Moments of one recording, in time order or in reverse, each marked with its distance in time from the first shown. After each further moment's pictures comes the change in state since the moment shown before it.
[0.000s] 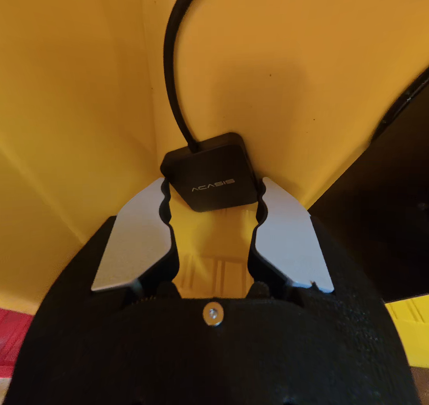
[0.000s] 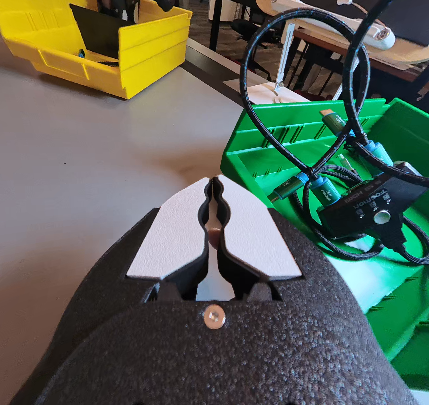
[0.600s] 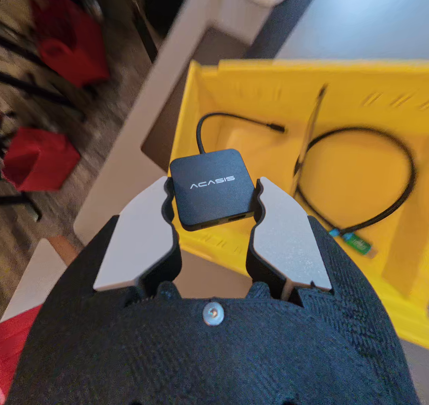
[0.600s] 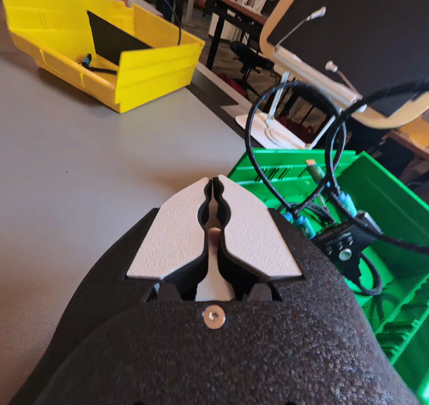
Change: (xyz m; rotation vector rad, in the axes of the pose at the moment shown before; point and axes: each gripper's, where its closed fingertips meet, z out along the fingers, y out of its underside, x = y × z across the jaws) left arm 0.022 -0.005 -0.166 0.846 -0.284 0.085; right arm -0.010 -0.038 -0.005 0.046 0.030 -0.165
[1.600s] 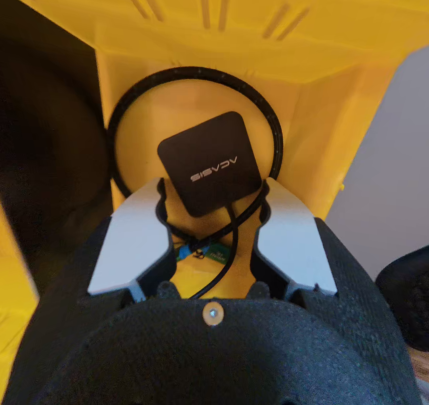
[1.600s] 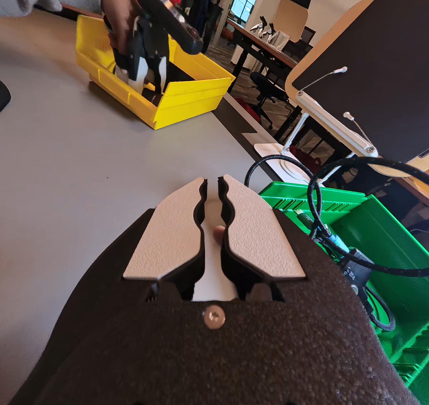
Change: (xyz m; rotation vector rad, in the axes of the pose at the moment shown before) left arm 0.192 0.059 0.073 -0.417 0.373 -0.033; right arm -0.036 -0.028 -0.011 0.083 -0.083 -0.114
